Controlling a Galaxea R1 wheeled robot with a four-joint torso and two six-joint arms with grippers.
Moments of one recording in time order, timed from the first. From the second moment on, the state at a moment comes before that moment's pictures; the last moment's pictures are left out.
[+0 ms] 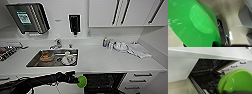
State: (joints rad) left arm 0.42 2.57 -1.74 0.15 0.48 -0.51; right arm -1.29 2.43 -2.08 -0.55 0.11 0.79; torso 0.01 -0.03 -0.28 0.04
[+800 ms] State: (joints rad) left arm 0.36 2.71 -1.88 0.15 0.55 -0.51; right arm -1.28 2.43 -2.08 -0.55 0.11 0.79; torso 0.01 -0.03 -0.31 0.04
